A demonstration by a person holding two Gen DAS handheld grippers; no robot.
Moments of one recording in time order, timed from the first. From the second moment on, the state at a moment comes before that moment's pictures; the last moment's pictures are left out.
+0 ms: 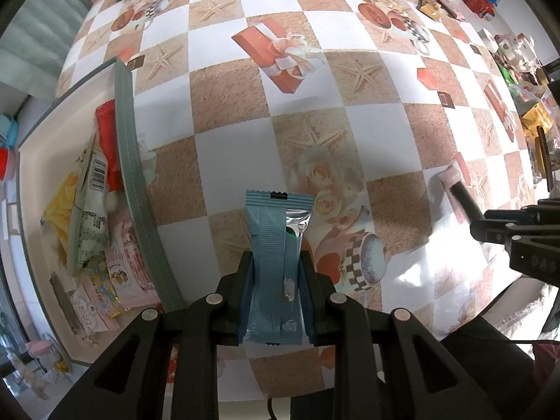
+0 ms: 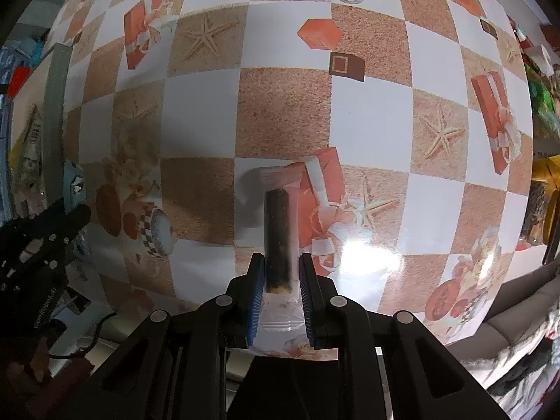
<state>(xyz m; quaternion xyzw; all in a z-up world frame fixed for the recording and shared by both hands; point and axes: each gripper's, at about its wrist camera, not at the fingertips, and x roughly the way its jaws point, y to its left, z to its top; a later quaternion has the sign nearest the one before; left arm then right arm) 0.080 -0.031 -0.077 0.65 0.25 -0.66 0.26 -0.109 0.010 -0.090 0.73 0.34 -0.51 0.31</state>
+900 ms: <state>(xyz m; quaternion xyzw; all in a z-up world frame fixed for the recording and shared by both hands) 0.170 -0.124 0.003 0.54 0.33 -0.66 0.40 -0.095 -0.068 -0.017 0.68 0.30 -0.51 0.43</state>
